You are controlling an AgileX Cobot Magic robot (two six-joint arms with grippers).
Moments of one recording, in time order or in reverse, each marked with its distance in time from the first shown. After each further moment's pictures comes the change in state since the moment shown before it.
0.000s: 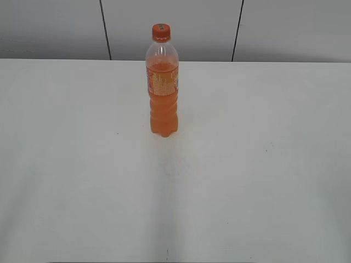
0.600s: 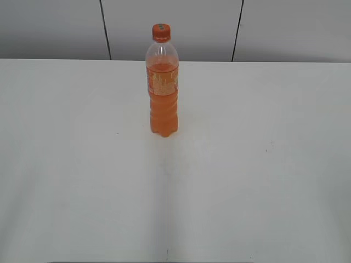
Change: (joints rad) left arm 0.000 0.000 0.001 0.004 0.003 -0.001; right arm 0.000 0.000 0.000 0.000 0.000 0.000
